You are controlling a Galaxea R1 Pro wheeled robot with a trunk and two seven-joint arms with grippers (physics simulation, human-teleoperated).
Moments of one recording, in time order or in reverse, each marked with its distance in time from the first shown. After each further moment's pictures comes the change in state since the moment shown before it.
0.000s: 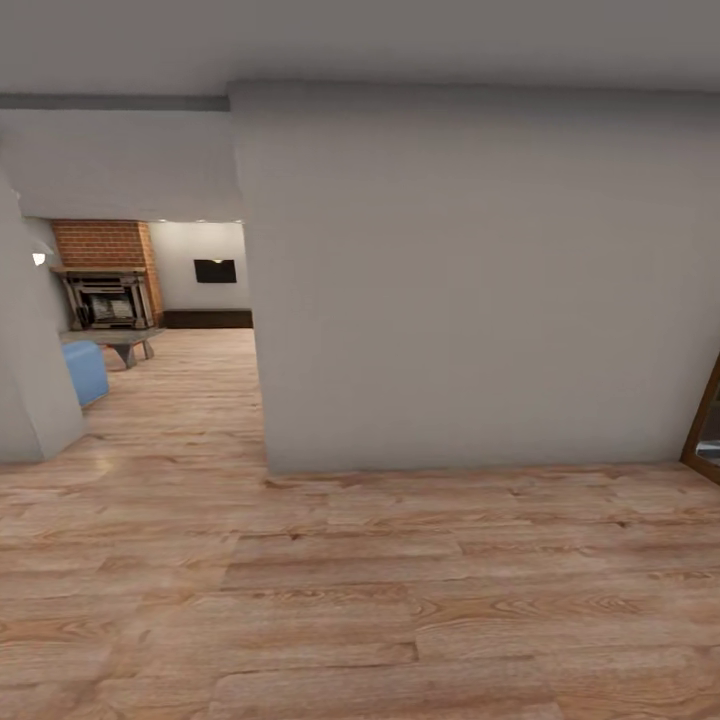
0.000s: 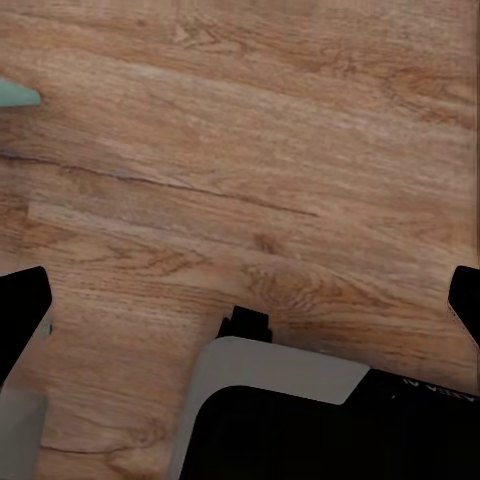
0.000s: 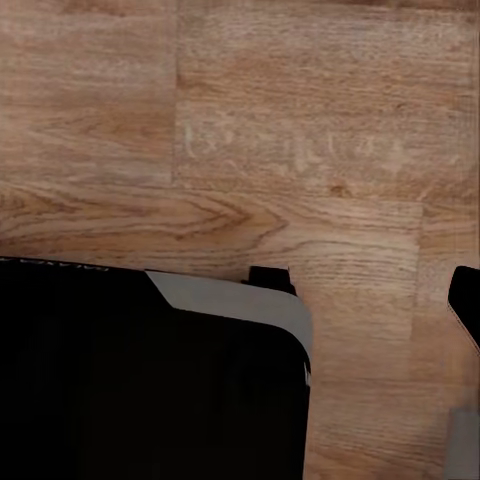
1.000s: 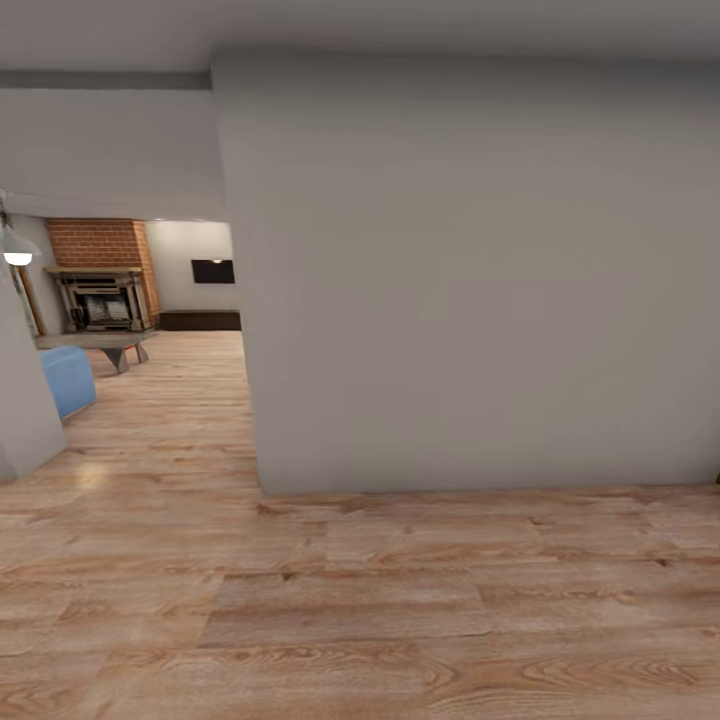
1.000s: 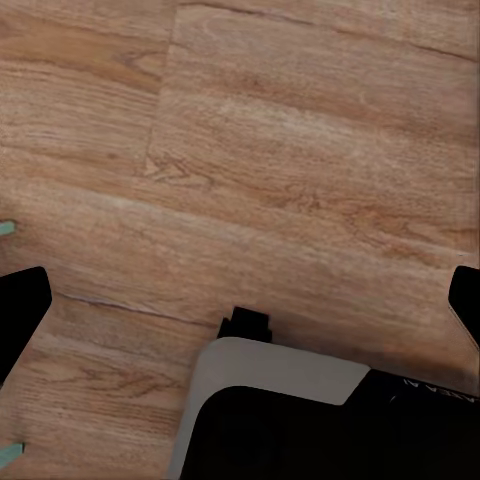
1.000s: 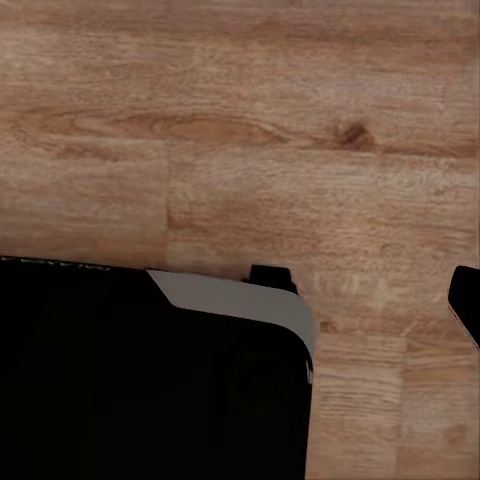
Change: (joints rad) left arm 0.000 0.000 0.000 0.000 0.000 -0.001 0.000; right arm 0.000 0.002 -0.002 0.000 -0.003 0.003 -0.001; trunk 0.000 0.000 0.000
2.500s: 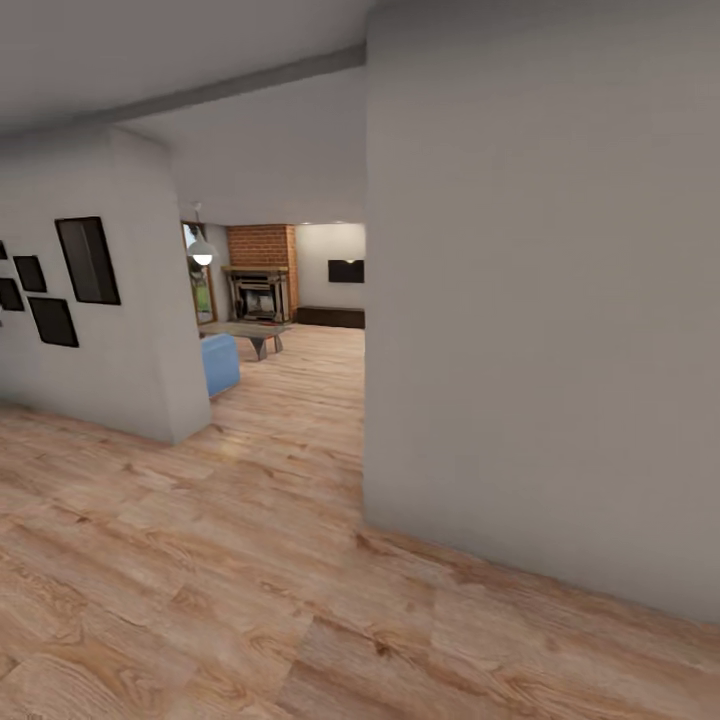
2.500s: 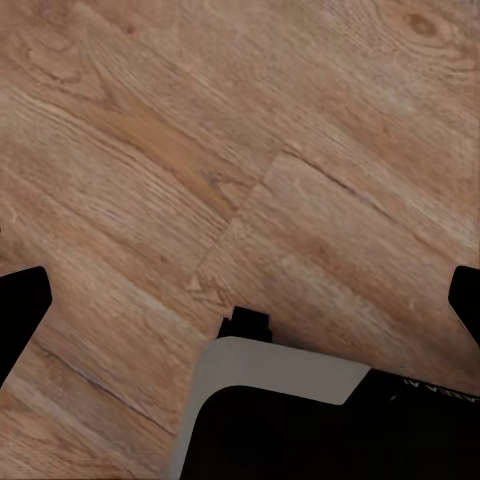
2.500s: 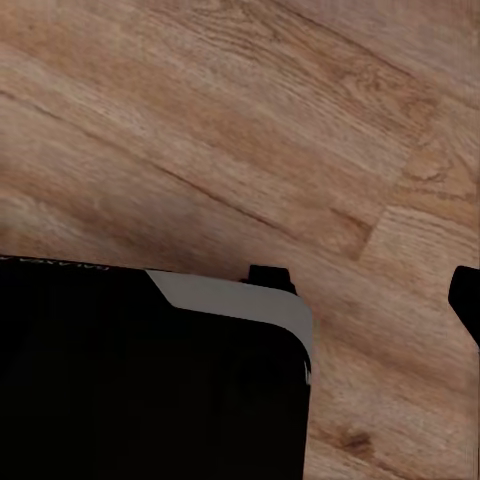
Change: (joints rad) left arm 0.000 0.000 0.000 0.001 0.000 0.000 0.000; right arm 0.000 -0.001 0.003 -0.001 0.000 0.000 0.000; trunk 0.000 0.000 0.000
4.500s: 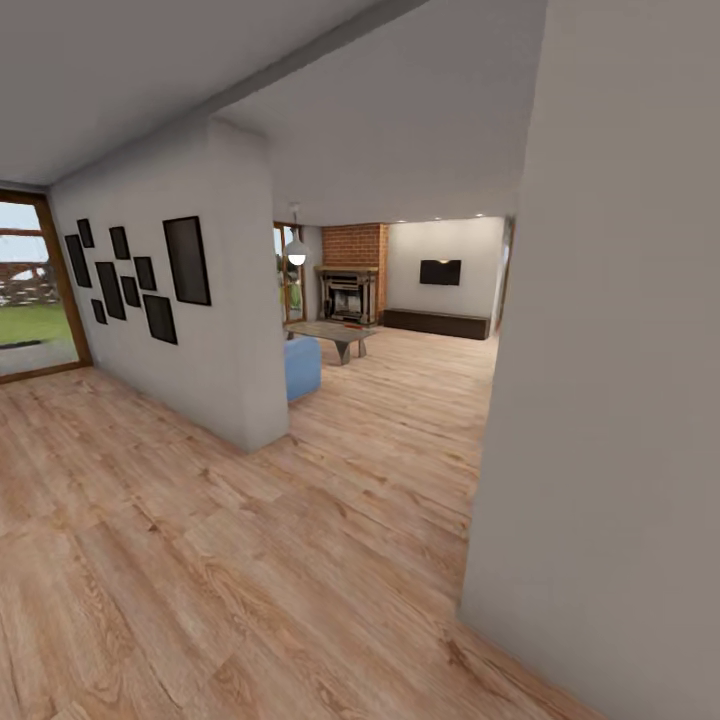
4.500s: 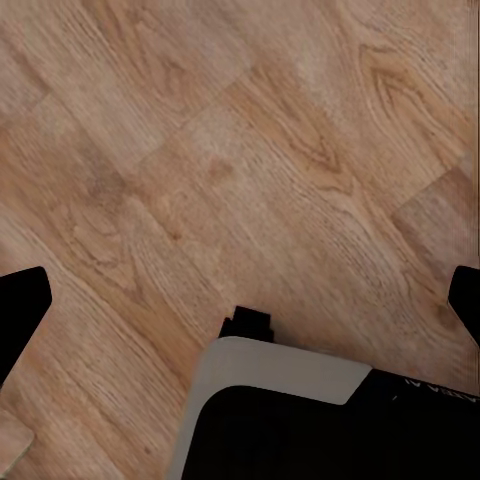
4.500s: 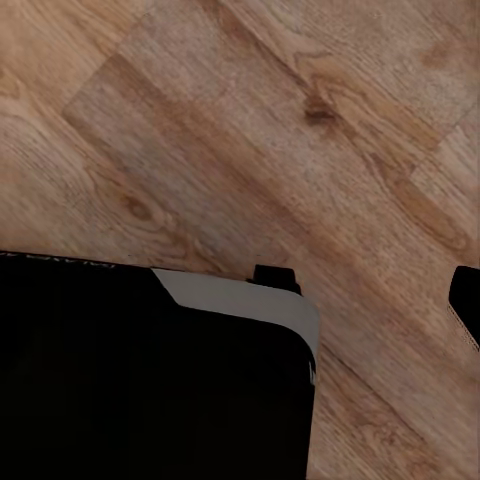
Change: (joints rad) left arm 0.000 0.001 0.000 0.001 0.001 0.000 0.001; right arm 0.000 -0.001 0.004 0.000 0.004 0.000 0.015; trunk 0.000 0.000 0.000
